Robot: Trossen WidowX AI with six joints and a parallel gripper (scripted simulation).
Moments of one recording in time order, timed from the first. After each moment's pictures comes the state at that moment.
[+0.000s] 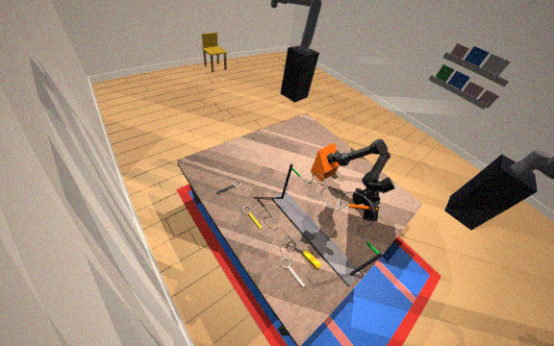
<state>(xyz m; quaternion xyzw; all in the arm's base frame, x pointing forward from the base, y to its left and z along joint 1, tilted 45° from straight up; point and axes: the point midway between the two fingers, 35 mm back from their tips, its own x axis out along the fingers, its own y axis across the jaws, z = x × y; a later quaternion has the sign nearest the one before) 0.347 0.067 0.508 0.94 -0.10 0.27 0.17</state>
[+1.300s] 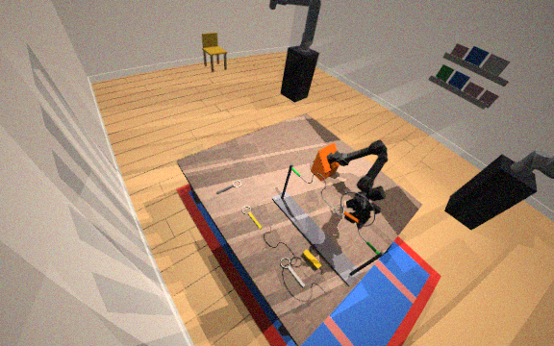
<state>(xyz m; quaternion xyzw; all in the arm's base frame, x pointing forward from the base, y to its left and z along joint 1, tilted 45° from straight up) 0.367 0.152 0.428 0.82 0.00 0.22 0.53</state>
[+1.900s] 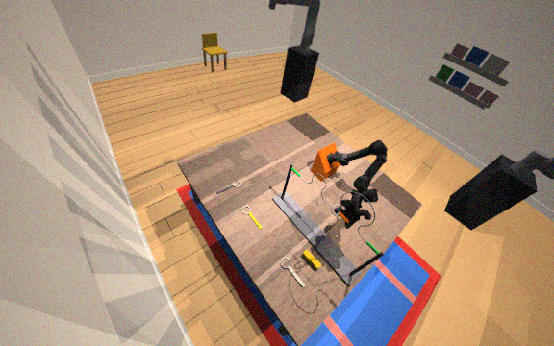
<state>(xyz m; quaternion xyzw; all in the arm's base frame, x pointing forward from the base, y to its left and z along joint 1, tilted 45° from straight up) 0.375 0.166 0.360 0.69 0.07 0.18 0.70</state>
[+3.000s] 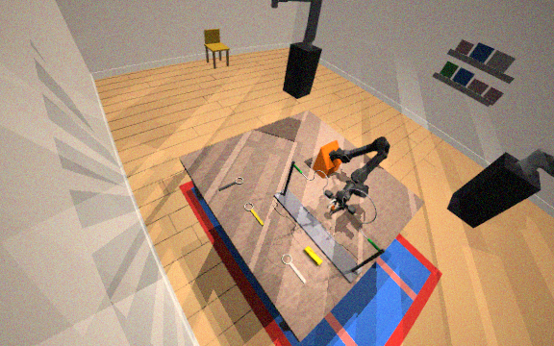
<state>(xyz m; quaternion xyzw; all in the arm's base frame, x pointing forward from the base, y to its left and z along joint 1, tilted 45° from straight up) 0.374 0.128 0.262 0.44 0.15 0.10 0.88</state>
